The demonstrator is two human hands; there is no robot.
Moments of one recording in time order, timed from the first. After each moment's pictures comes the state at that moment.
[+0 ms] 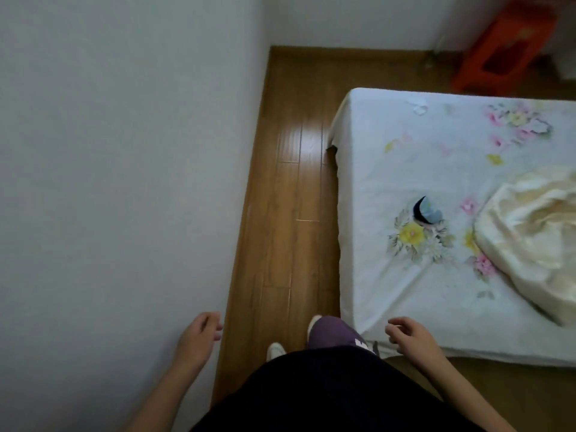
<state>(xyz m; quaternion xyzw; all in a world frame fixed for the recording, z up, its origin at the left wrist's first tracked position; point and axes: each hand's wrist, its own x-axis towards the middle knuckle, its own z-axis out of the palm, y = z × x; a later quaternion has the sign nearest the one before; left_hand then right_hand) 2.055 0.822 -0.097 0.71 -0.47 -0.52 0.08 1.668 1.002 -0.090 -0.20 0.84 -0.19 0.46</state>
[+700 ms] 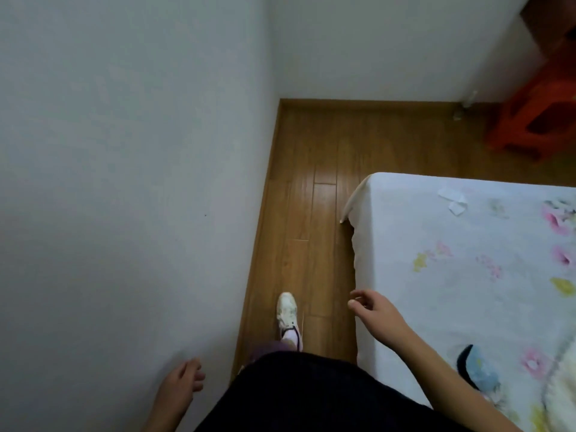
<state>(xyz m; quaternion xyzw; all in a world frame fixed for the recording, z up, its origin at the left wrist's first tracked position) 1.906 0.436 -0.111 0.79 -0.35 -0.50 0.07 1.490 0.478 -0.064 -0.34 0.78 -0.21 0.48</state>
